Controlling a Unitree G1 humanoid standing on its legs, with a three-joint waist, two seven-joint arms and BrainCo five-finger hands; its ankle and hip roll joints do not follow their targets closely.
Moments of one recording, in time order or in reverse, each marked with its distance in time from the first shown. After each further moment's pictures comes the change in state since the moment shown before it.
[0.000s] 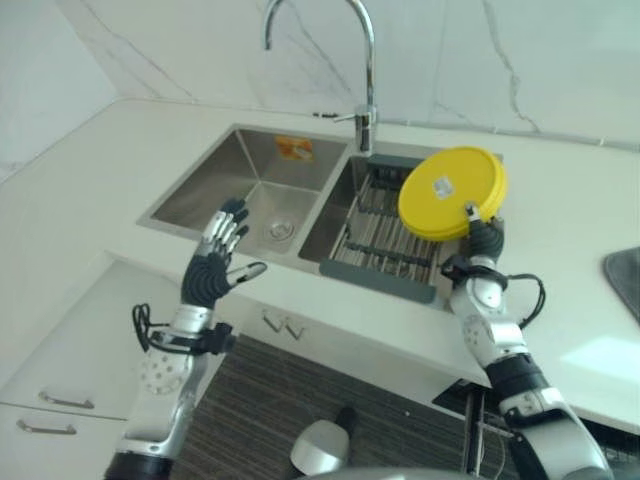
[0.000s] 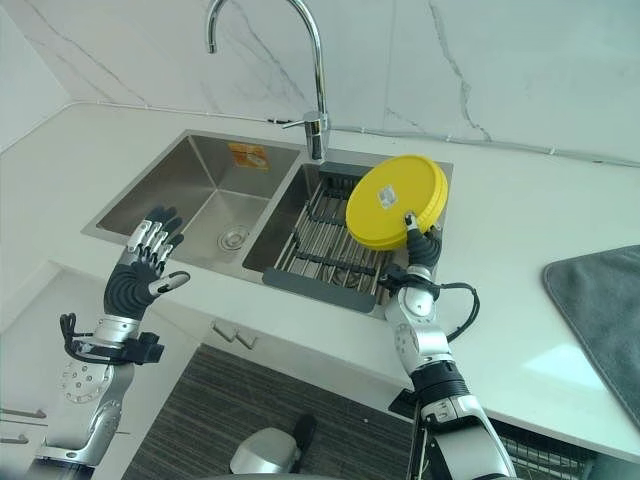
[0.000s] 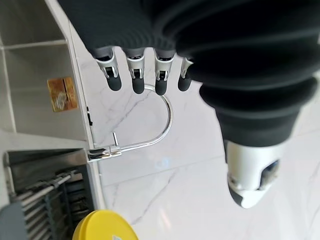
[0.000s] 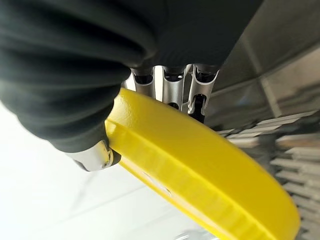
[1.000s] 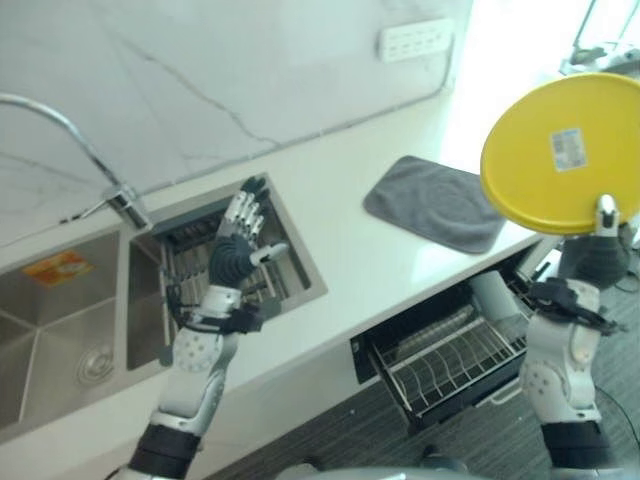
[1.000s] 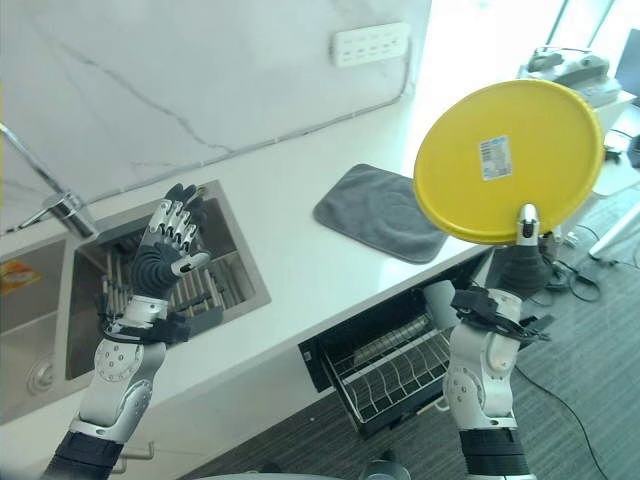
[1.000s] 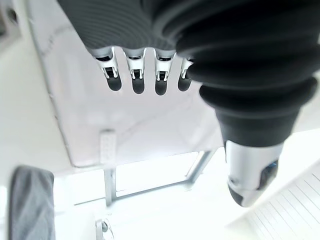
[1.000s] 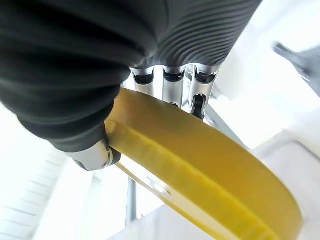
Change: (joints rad) left arm -0.151 -0.039 -0.118 0.013 0.023 -0.004 0.099; right arm 0.365 -0.098 -0.228 -0.457 0.196 -0.273 0.226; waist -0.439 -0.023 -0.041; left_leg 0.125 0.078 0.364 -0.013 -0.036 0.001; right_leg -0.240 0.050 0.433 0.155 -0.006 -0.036
